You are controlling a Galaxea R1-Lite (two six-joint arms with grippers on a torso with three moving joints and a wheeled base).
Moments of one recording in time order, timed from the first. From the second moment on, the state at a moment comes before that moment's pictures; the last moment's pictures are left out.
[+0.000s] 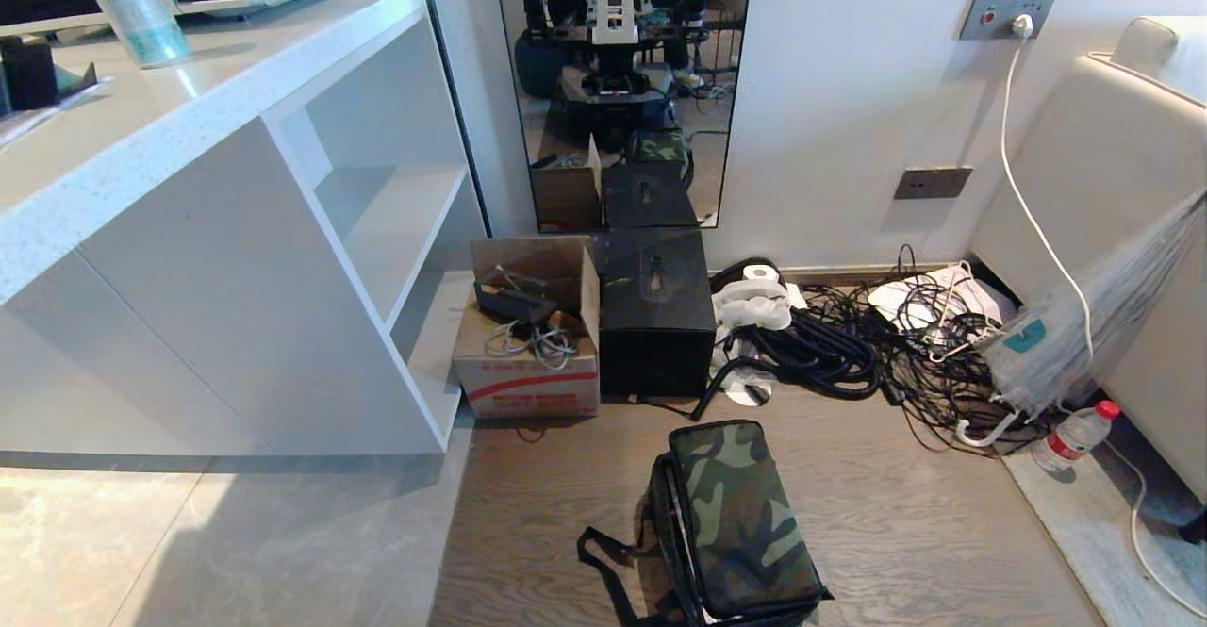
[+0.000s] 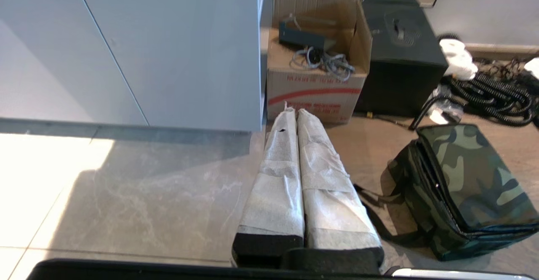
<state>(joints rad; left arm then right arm) 0.00 0.00 0.00 0.00 0.01 -0.02 0.00 0.00 0.00 -0.12 0.00 -0.01</state>
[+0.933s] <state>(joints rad) 0.00 0.00 0.00 0.00 0.01 -0.02 0.00 0.00 0.00 -0.12 0.00 -0.01</state>
